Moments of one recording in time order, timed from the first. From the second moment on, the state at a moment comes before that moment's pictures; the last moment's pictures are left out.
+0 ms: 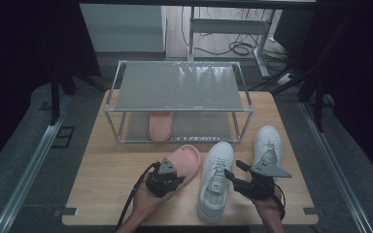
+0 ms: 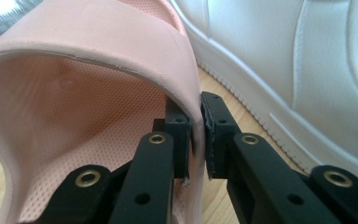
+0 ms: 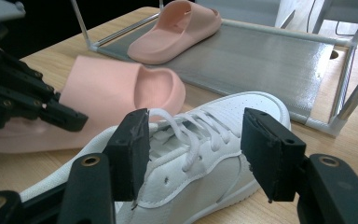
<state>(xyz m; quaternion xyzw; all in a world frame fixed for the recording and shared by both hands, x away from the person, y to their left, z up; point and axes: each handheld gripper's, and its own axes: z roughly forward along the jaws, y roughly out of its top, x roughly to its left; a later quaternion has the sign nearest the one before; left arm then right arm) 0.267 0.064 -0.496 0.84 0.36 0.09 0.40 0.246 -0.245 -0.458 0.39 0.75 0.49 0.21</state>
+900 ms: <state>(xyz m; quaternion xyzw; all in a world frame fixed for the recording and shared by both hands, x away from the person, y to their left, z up) 0.327 0.019 -0.475 0.80 0.41 0.13 0.42 0.246 -0.246 -0.458 0.39 0.75 0.49 0.21</state>
